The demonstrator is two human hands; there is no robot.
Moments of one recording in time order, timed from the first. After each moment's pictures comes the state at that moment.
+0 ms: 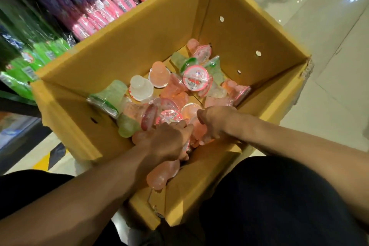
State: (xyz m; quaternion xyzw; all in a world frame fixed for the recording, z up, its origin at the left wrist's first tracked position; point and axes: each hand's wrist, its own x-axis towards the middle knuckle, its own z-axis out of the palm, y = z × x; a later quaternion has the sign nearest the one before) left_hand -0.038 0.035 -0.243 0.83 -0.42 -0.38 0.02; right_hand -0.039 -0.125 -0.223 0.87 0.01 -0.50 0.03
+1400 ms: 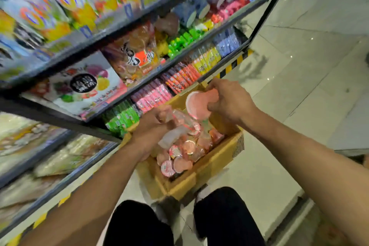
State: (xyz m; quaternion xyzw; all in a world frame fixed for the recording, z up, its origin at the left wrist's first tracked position) left_hand 0.014 0.060 0.194 0.74 0.06 -0.28 0.61; right_hand 0.023 -0.168 0.242 0.96 -0.08 -0.12 -0.22
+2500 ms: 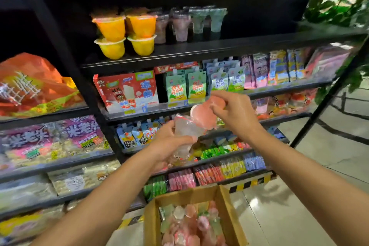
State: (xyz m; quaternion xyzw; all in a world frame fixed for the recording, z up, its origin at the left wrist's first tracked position) left_hand -0.019 0.003 0.654 0.72 0.13 -0.08 0.68; right_hand 0.070 -0.192 0.682 0.90 0.24 0.18 -0.31
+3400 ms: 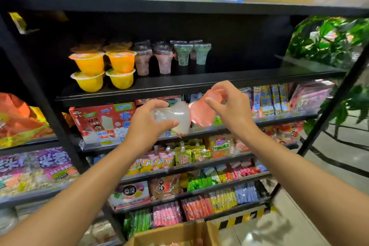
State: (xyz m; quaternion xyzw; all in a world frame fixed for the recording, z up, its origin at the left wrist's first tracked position) left_hand 0.073 -0.020 0.735 0.84 0.05 0.22 0.49; right_hand 0.160 -0.238 0.751 0.84 0.21 0.24 -0.43
